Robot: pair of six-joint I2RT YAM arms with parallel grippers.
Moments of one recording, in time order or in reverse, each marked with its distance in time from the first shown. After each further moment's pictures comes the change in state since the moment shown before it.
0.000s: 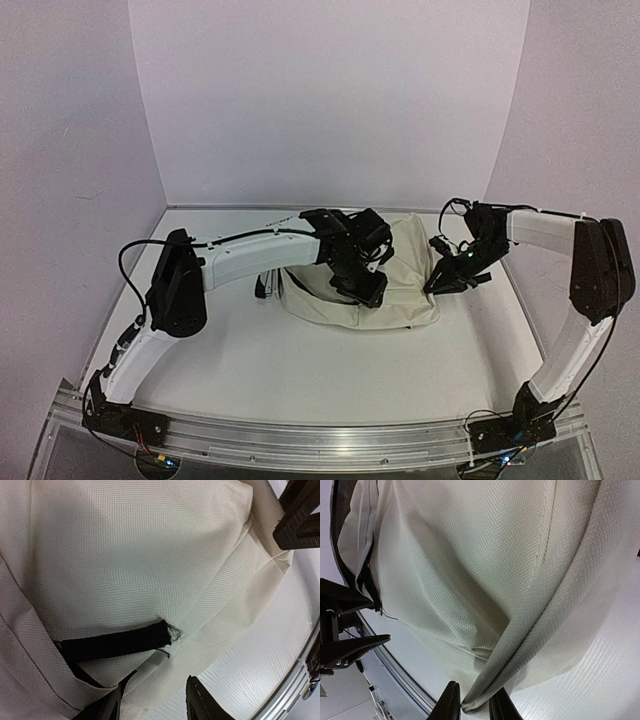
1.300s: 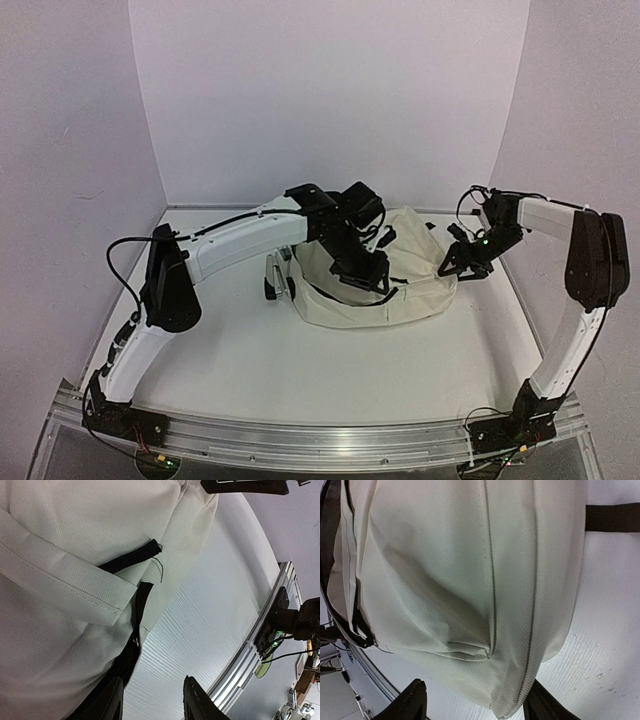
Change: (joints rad) left arm 0.031 -0.027 0.127 -0.106 0.230 -0.037; right arm -0.145 0.091 0.165 -0.100 0.069 -0.147
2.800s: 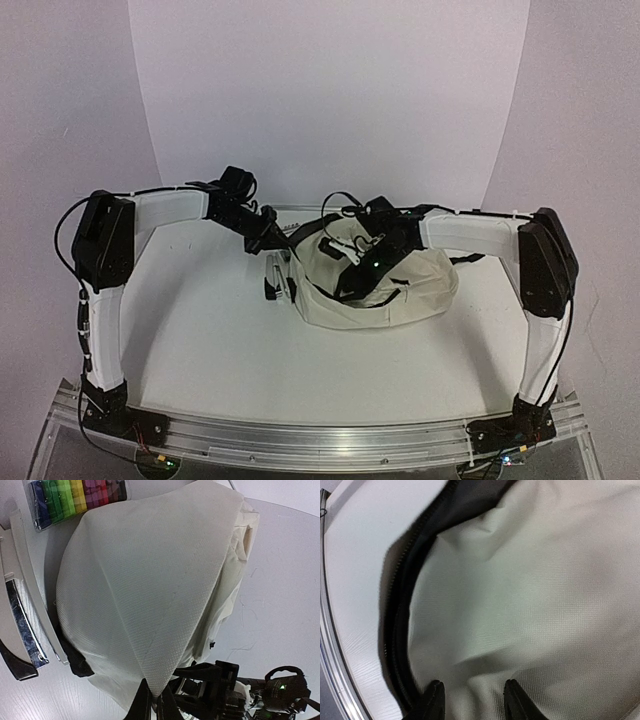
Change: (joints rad) left arm 0.551 -0.303 -0.726 0.538 0.422 -0.542; right arm 0.672 0.160 0.161 0.295 0.199 -0.091
